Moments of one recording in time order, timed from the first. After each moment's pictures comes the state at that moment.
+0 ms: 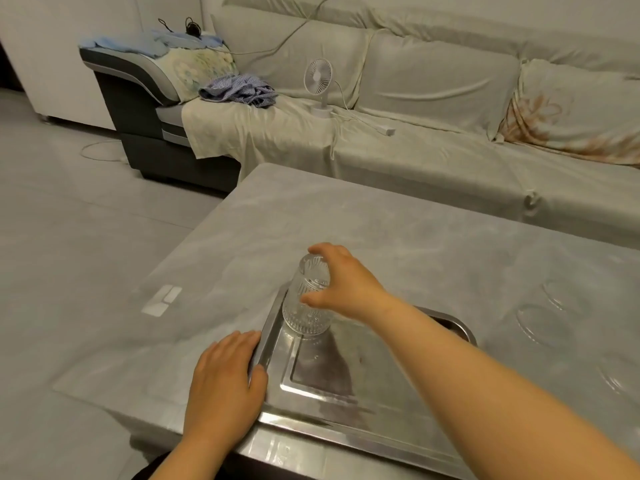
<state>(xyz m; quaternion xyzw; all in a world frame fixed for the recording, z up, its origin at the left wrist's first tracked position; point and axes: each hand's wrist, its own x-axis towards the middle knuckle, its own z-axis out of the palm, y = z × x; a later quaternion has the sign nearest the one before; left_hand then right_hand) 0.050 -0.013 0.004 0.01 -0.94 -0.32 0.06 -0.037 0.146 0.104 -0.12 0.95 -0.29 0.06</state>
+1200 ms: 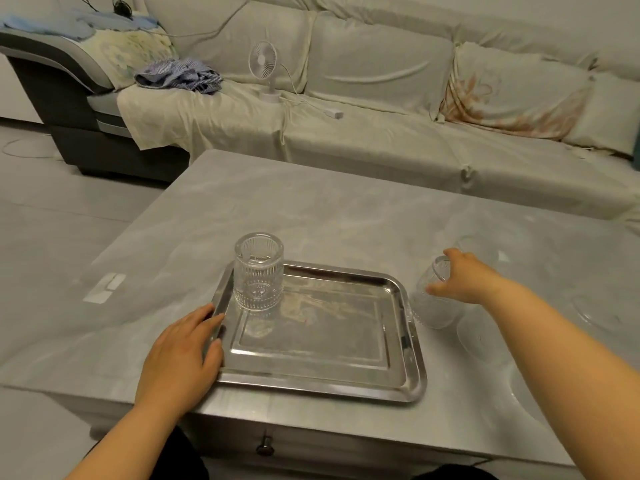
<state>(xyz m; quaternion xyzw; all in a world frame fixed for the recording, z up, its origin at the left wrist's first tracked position) 0.061 -0.004 0.020 -0.04 -0.96 -0.27 0.02 0.032 0.354 0.122 0.20 0.97 -0.10 0.11</state>
